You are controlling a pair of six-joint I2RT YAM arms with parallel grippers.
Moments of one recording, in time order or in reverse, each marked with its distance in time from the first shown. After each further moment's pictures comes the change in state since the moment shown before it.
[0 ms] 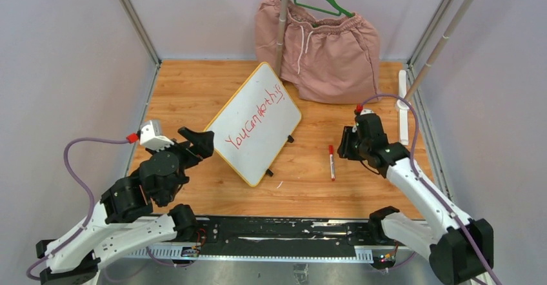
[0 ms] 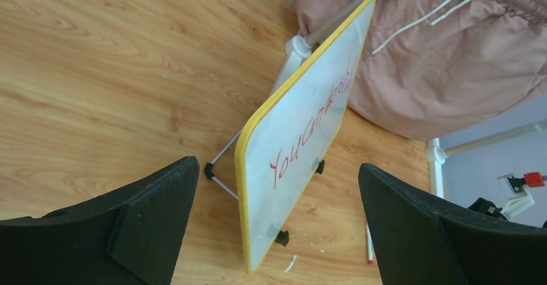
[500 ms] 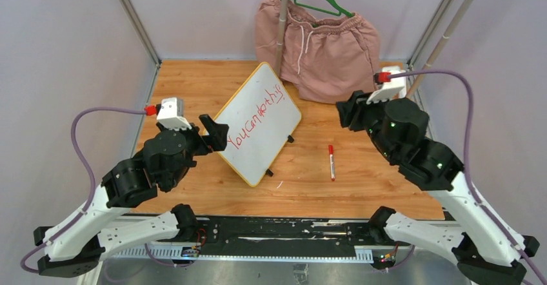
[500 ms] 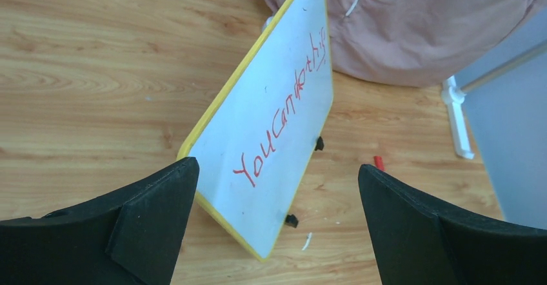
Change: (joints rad) left arm 0.000 0.217 0.259 -0.060 0.153 0.174; right arm 0.400 -0.152 0.524 -0.040 0.330 -0.090
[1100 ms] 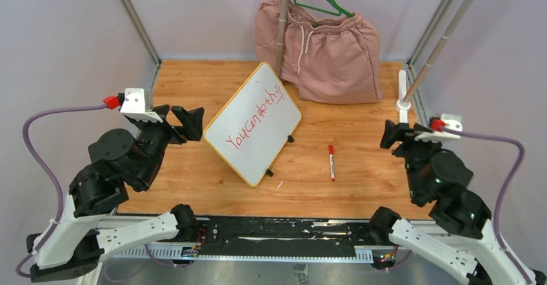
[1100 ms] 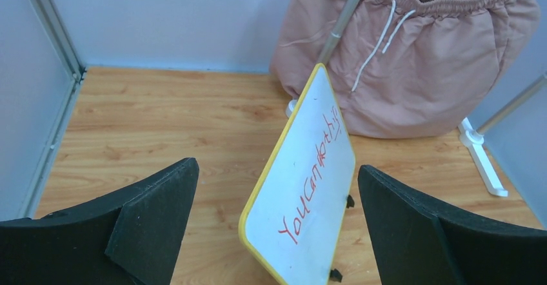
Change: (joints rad) left arm 0.000 -0.007 0.201 0.097 -0.061 0.451; right arm 0.101 -0.363 -0.211 -0.005 0.599 -0.165
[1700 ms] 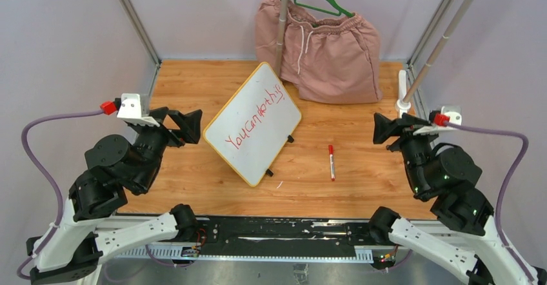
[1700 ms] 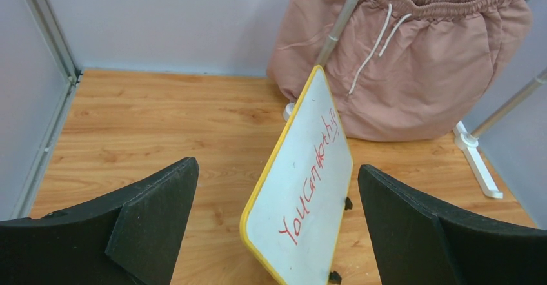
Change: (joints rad) left arm 0.000 -0.053 -0.058 0.042 0.014 0.017; right arm 0.001 -0.081 -0.032 0.138 -0.228 -0.043
